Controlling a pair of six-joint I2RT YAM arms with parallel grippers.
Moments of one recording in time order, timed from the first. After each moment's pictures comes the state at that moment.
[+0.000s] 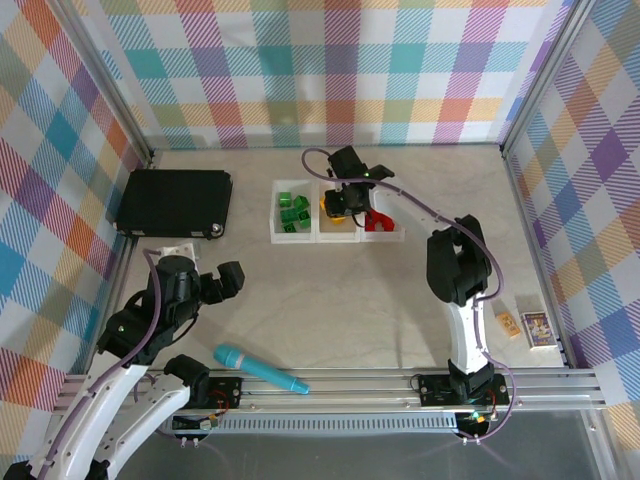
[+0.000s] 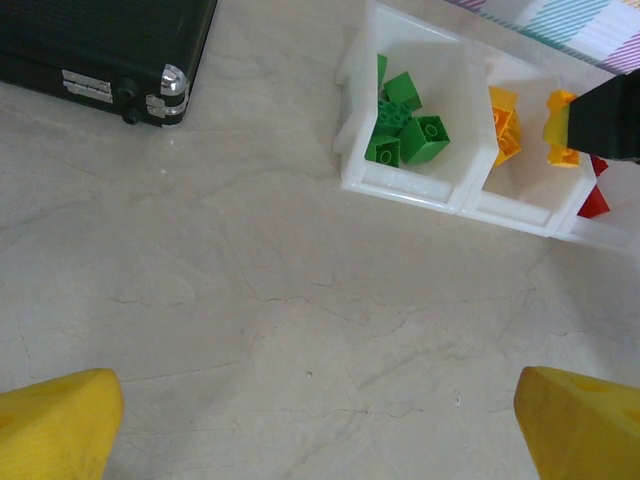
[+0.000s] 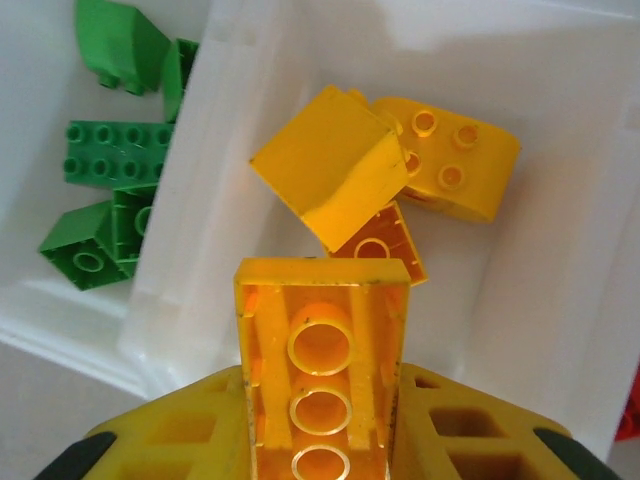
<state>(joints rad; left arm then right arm) -0.45 0.57 0.79 -0.88 -0.18 -0.59 0.58 2.09 1.81 -0.77 0.00 0.29</state>
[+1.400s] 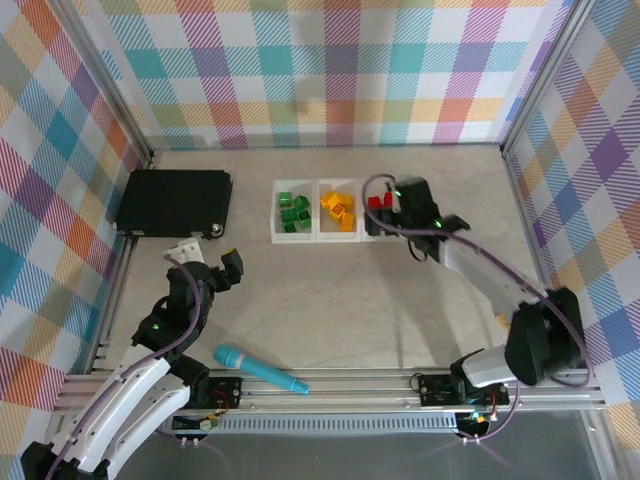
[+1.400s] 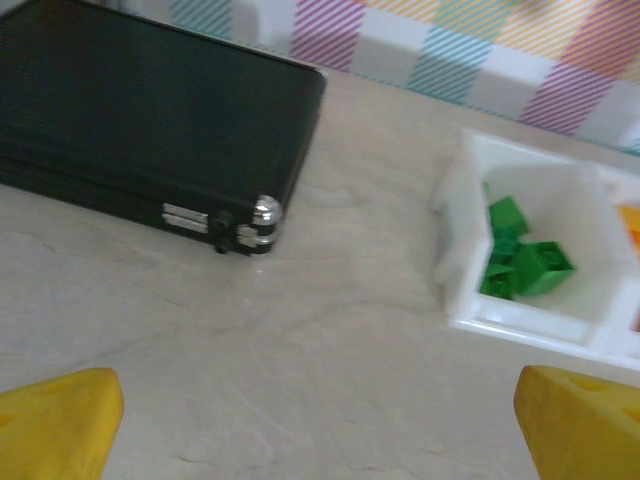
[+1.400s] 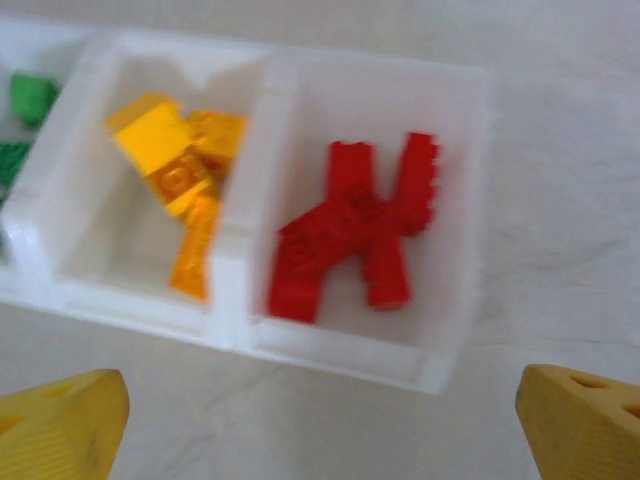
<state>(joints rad) -0.45 0.59 0.45 -0.32 -0.51 -0.45 0.42 1.34 0.96 -0.33 0.14 0.18</state>
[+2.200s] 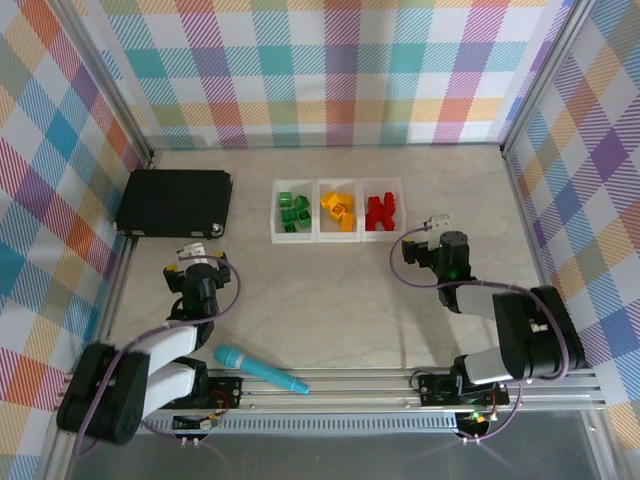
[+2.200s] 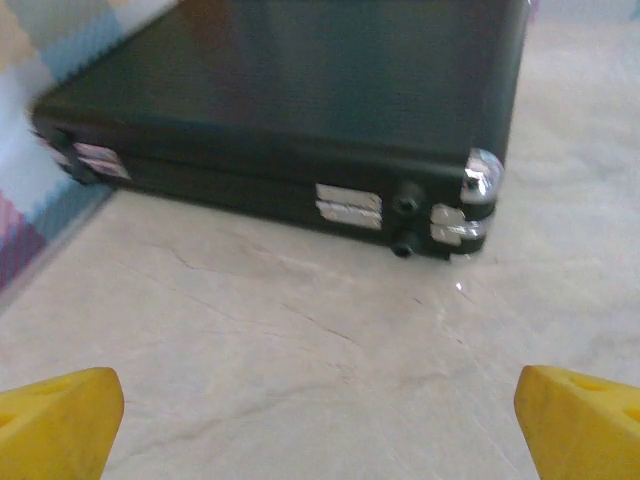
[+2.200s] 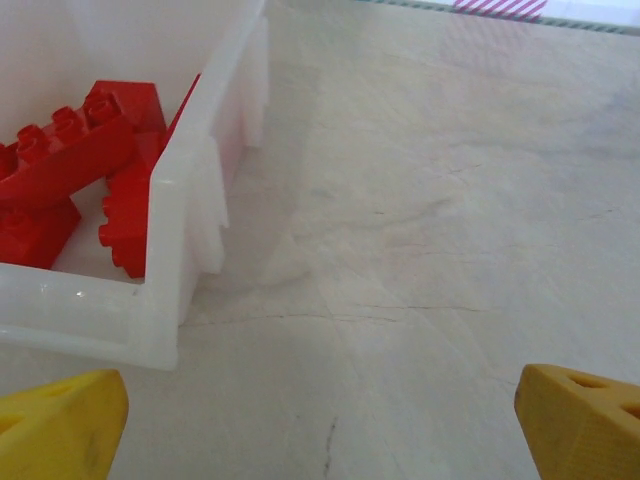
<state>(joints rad) -0.18 1.19 0.16 0.60 -0.53 -0.12 0.17 1.43 0.38 0.59 0.06 -0.07</state>
